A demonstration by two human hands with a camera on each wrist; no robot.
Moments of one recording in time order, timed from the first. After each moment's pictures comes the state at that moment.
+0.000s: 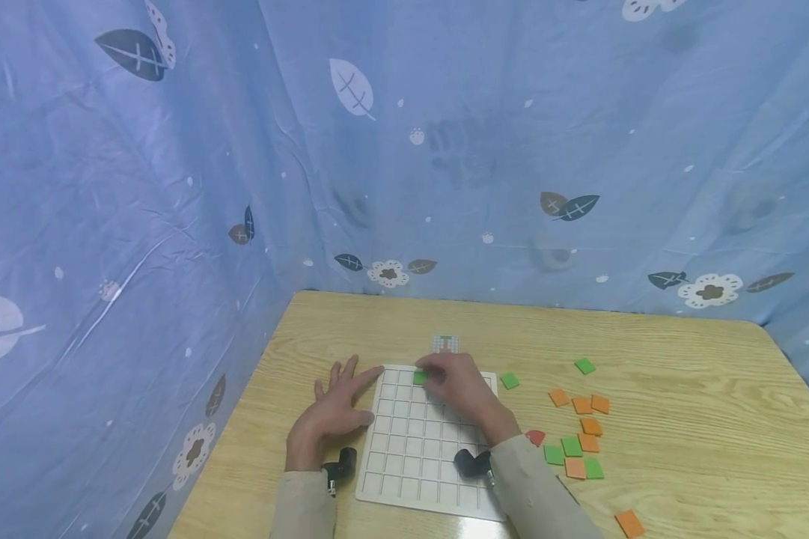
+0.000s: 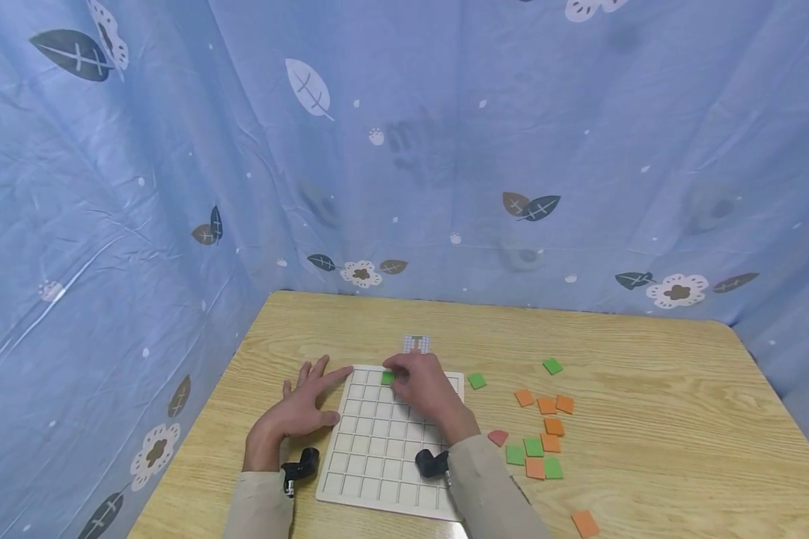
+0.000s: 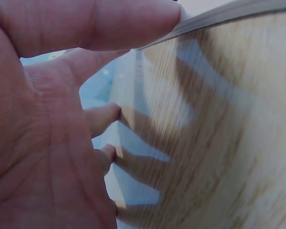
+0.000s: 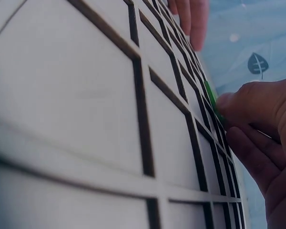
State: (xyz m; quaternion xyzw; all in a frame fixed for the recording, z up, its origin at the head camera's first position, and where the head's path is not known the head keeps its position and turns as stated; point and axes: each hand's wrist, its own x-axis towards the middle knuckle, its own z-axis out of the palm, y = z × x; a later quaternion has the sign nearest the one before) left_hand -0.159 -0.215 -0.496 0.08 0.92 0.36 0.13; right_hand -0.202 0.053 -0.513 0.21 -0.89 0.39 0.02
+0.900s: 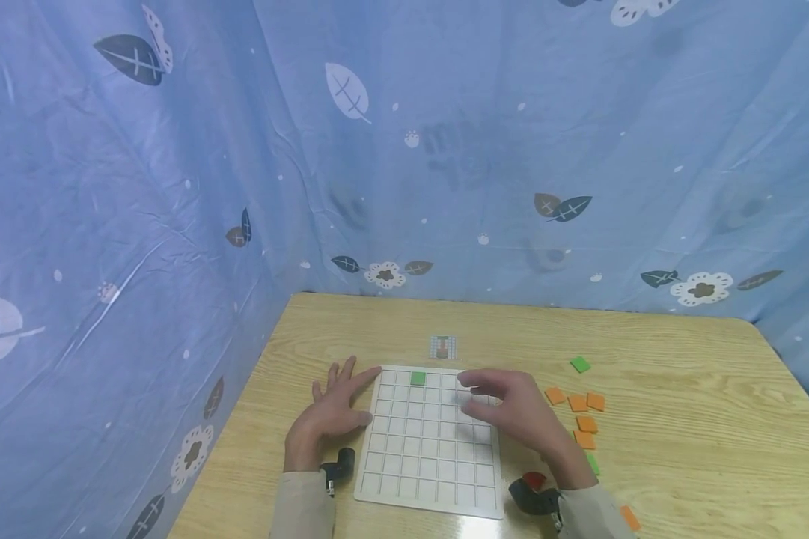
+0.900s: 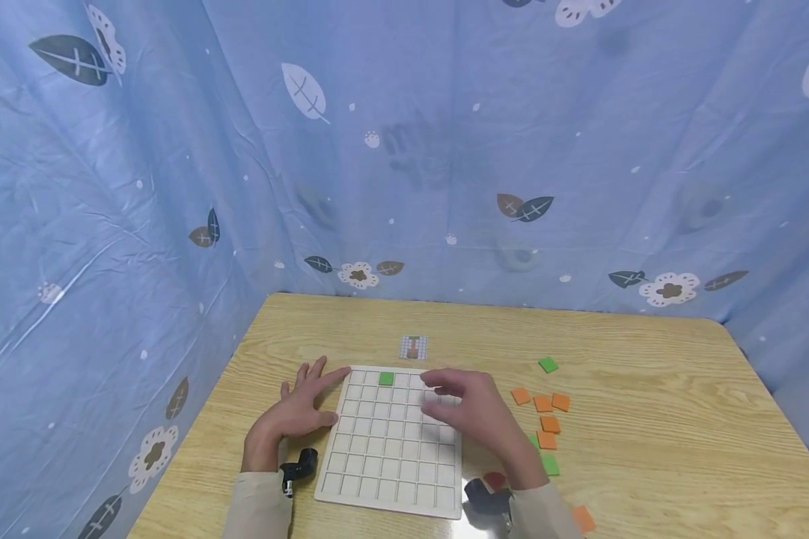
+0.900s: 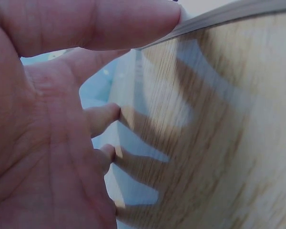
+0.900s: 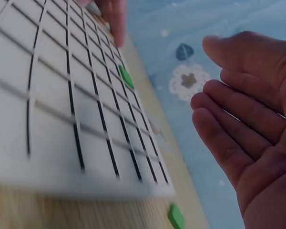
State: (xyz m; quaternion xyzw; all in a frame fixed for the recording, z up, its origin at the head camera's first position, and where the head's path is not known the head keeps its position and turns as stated) left_hand -0.159 -0.215 -0.494 0.08 0.92 0.35 0.14; right_hand -0.140 0.135 -0.476 0.18 -0.85 0.50 -0.02
